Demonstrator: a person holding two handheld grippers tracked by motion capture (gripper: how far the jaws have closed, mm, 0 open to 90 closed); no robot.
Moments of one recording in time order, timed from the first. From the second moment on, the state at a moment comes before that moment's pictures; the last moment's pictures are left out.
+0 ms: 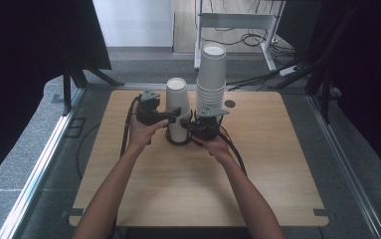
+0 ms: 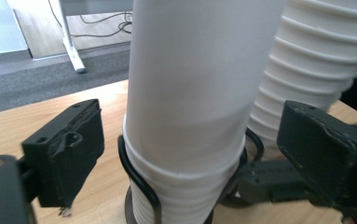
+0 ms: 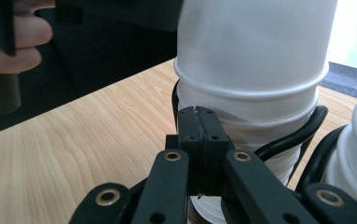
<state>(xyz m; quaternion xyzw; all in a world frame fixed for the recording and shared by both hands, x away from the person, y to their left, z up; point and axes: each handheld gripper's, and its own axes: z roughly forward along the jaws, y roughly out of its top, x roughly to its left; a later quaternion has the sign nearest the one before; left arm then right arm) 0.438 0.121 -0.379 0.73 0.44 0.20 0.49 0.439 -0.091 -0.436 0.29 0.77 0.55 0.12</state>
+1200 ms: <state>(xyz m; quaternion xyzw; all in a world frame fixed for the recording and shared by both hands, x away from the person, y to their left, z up) 0.476 0.091 -0.397 0.72 0.46 0.20 0.48 0.444 -0.091 -0.439 0.29 0.78 0.54 0.12</state>
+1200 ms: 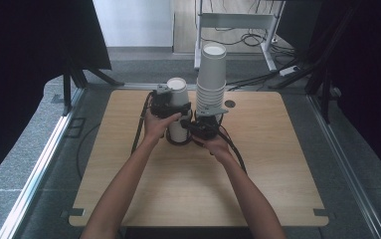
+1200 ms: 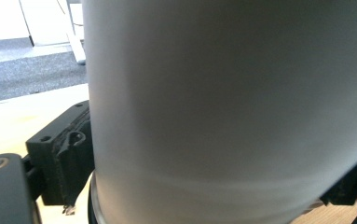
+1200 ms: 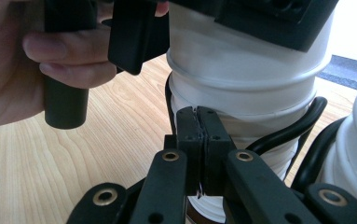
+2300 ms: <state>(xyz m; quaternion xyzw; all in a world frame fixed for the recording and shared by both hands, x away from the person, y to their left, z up) 0.418 0.113 -0.301 0.68 0.37 0.24 0.59 0.444 -0.096 -0.443 0.30 0.78 0.54 0.11</state>
